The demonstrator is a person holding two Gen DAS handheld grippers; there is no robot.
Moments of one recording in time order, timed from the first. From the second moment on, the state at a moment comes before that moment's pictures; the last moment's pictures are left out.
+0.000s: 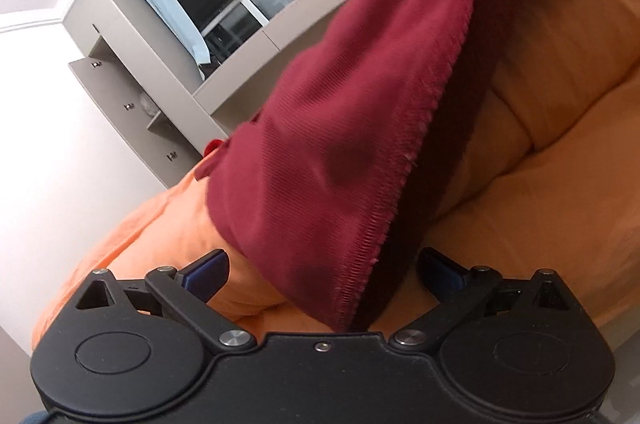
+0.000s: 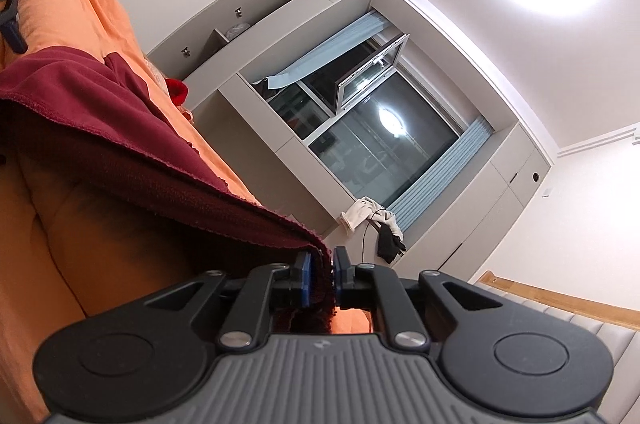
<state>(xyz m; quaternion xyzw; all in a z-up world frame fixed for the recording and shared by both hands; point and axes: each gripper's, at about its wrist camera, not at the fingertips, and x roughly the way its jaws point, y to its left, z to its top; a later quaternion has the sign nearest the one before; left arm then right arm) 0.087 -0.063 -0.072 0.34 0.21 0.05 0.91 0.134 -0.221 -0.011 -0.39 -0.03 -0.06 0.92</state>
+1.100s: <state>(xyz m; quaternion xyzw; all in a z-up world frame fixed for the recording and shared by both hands) 0.078 -0.158 -0.067 0.41 0.00 0.02 0.91 0.101 -0.224 -0.015 -0.39 -0.07 -0.03 0.92</state>
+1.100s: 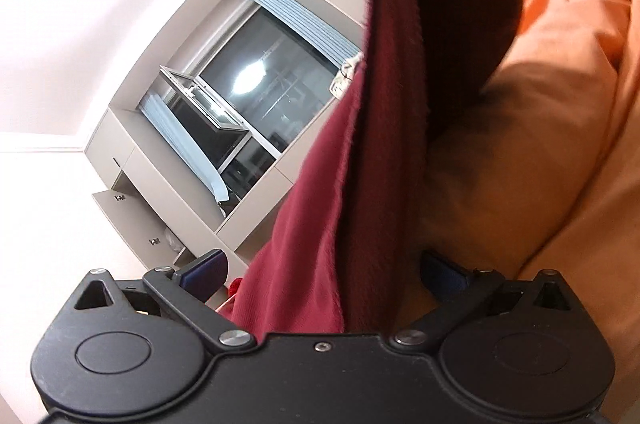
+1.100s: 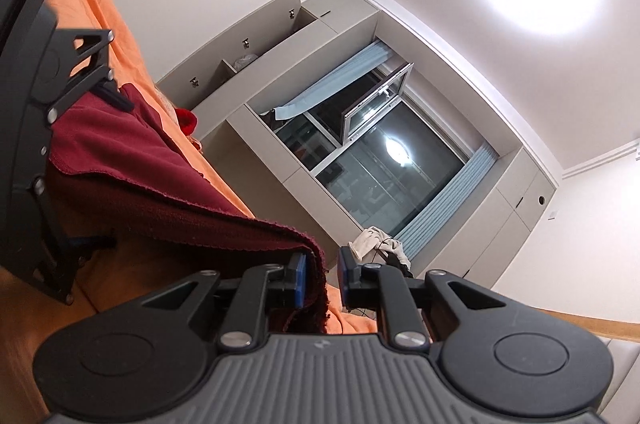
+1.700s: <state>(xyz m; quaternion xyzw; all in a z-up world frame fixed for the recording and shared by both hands) 0.039 -0.093 -0.037 0.34 0.06 0.08 0.94 0.095 -0.228 -0.010 -0.38 -0.08 -0.03 0.92</state>
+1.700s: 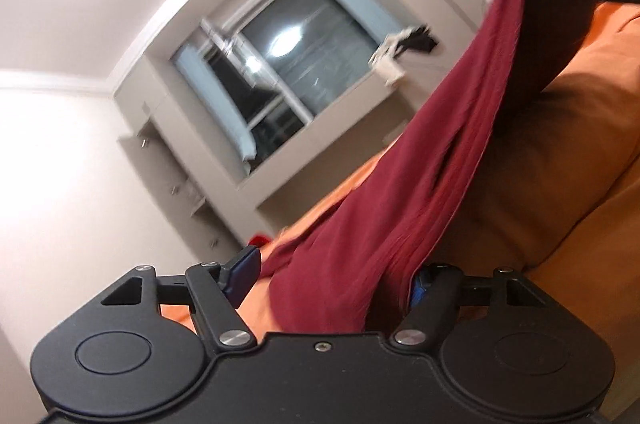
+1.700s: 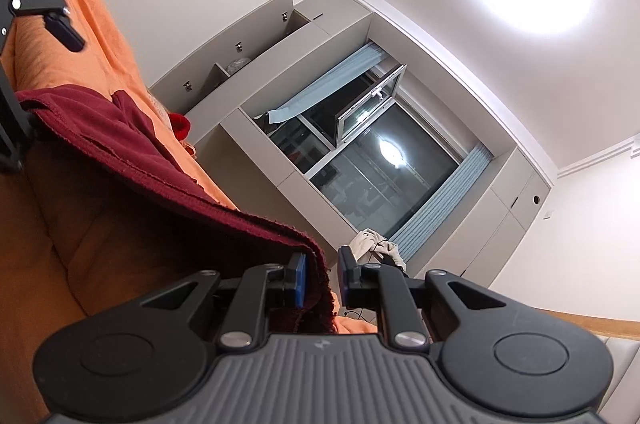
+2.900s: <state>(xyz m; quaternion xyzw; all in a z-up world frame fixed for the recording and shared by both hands) 0.025 -0.035 0.006 0.35 0.07 0.09 0.93 0.102 -0.213 -0.040 -0.45 0.05 0.05 0.89</state>
